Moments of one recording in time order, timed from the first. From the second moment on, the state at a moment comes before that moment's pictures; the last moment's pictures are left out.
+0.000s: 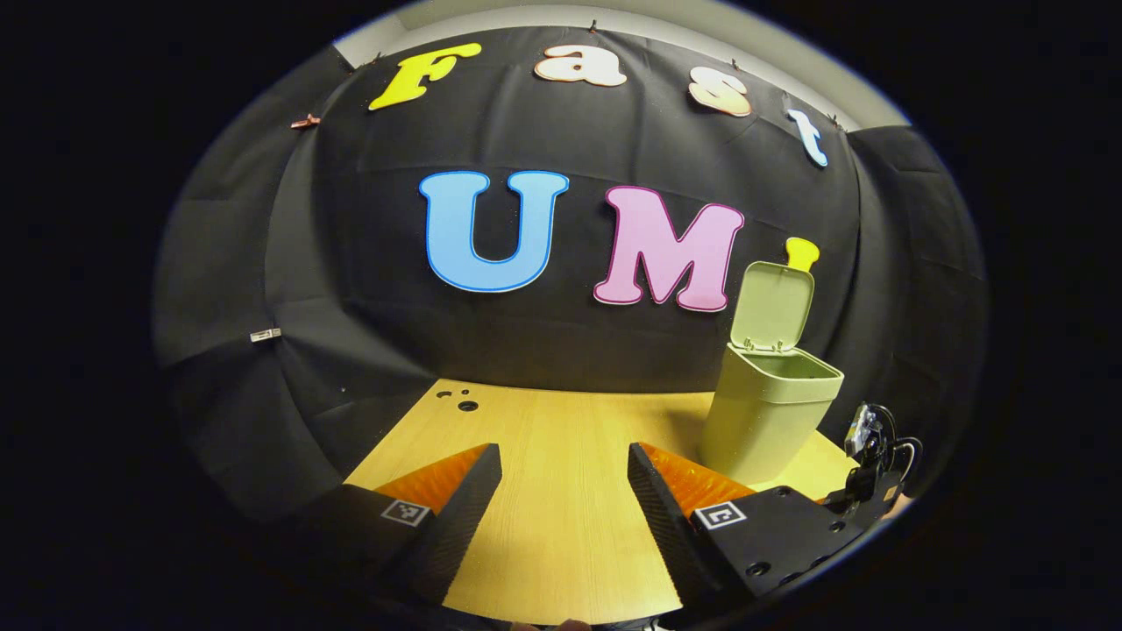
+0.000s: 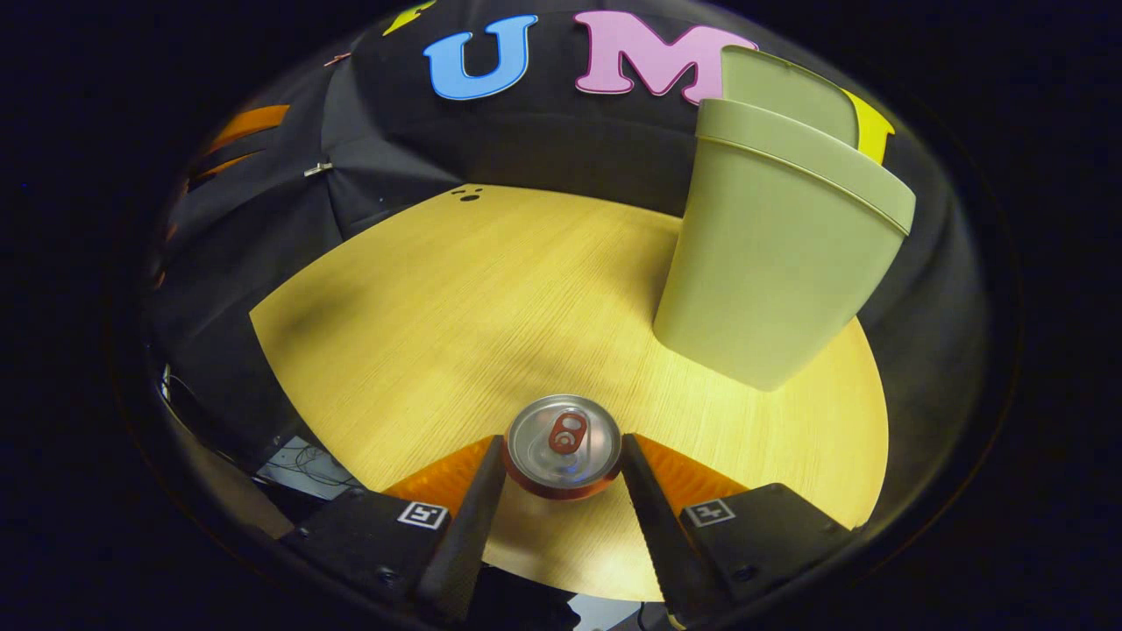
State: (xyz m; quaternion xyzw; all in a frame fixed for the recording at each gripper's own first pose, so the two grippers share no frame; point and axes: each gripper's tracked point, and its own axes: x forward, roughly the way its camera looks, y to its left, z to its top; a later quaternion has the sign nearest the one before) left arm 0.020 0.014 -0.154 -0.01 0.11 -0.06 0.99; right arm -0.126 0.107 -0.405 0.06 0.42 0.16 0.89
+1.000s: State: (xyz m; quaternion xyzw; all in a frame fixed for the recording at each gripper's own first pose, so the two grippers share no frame) left arm 0.057 -0.045 -0.159 -0.01 0.11 -0.12 0.99; right arm -0.025 -0.002 -0.206 0.10 0.26 0.10 0.96
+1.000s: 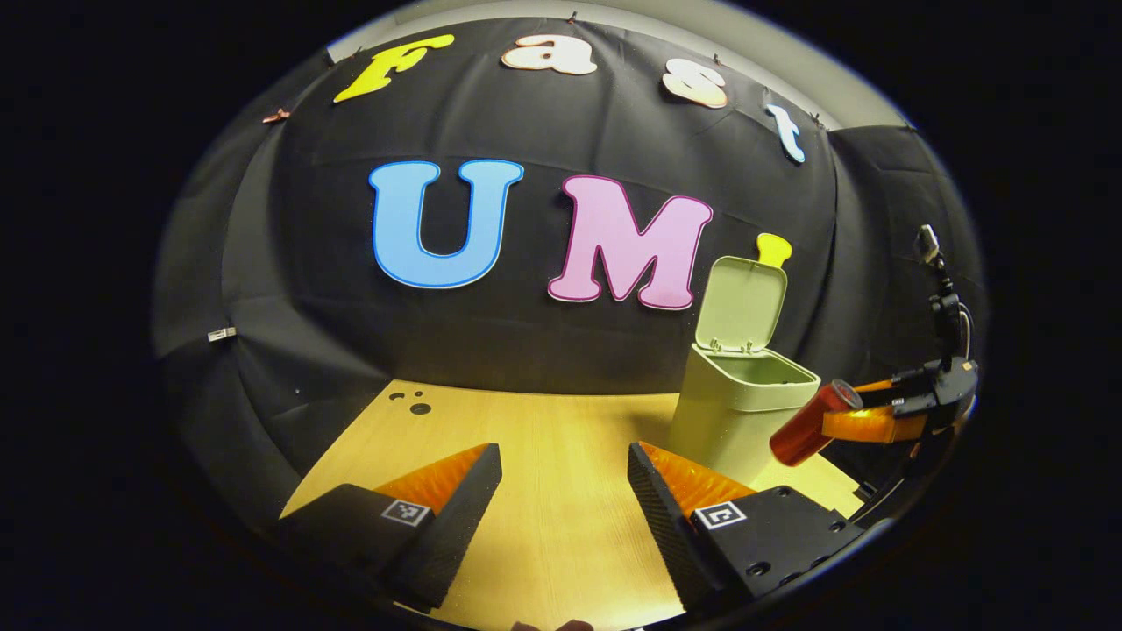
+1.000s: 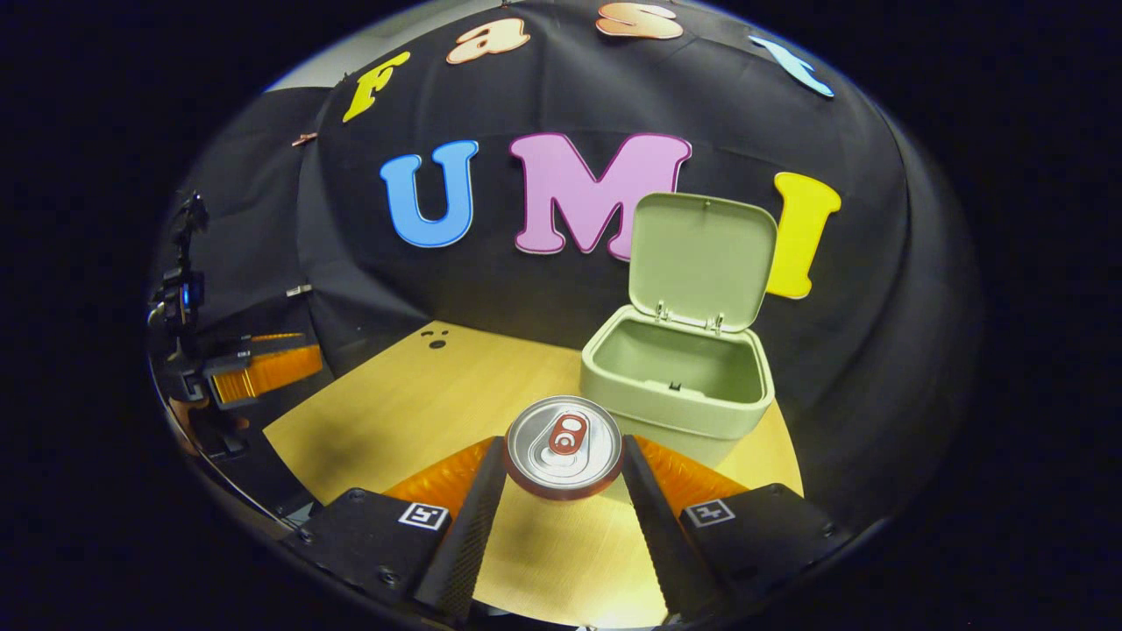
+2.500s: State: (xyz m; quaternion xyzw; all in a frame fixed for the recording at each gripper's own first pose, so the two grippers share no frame) left arm 0.111 -0.095 -0.164 0.00 0.14 -0.08 0.99; right arm 0.081 -0.143 -0.254 0.09 0.27 0.02 0.96
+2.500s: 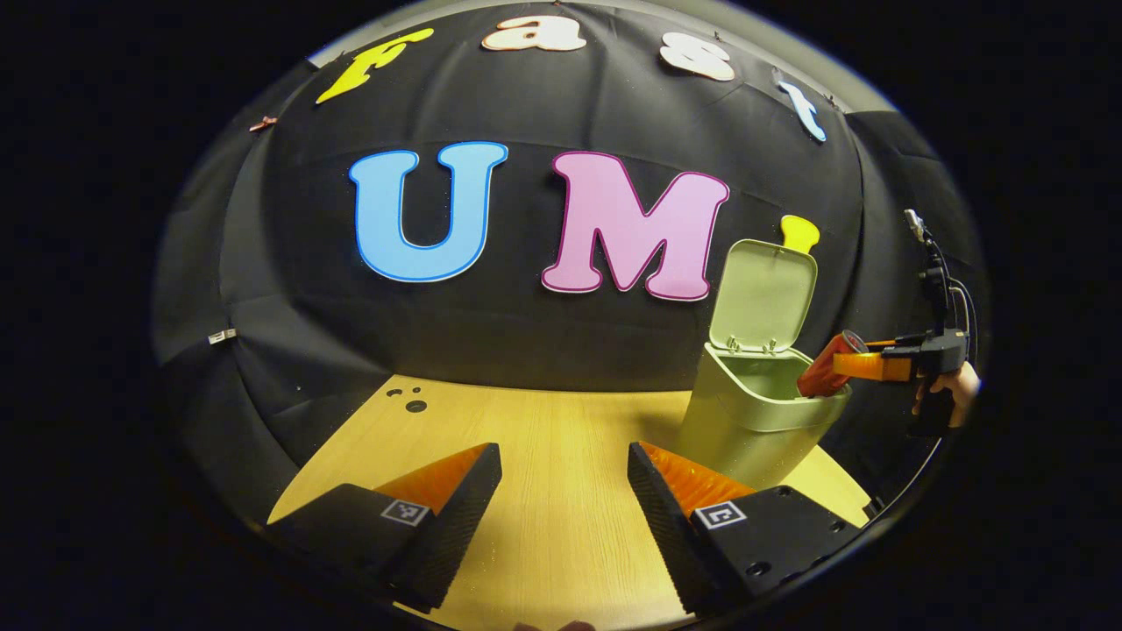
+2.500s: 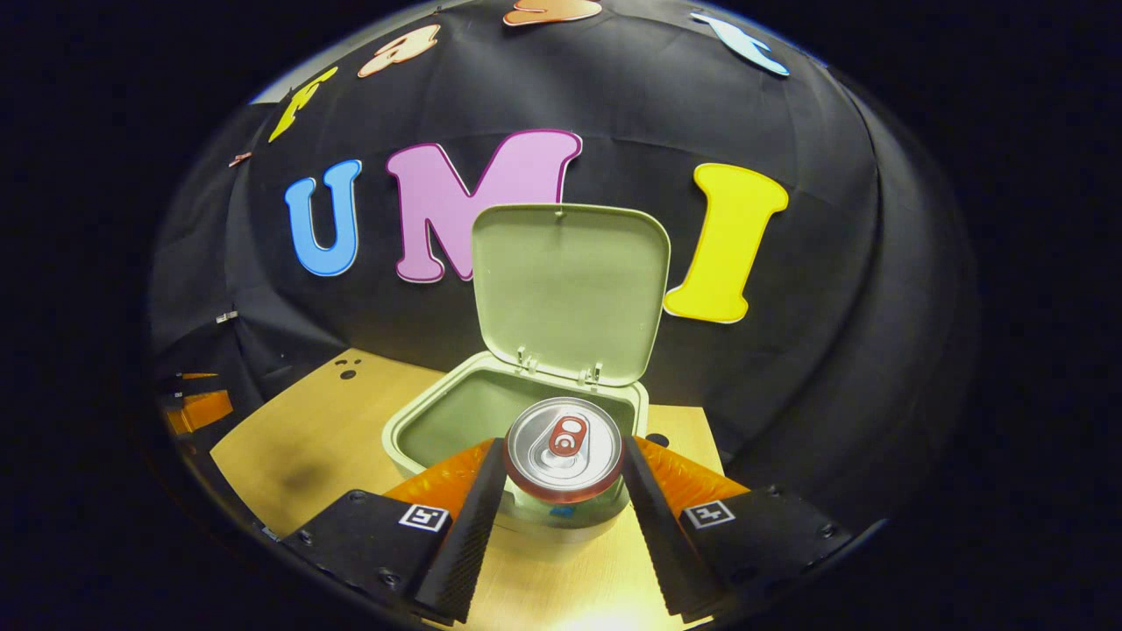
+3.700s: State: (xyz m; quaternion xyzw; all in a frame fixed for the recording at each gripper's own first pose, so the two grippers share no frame) left arm 0.119 -0.105 -0.174 0.00 0.15 -0.06 0.99; right arm 0.081 -0.144 -0.288 0.07 0.33 0.04 0.94
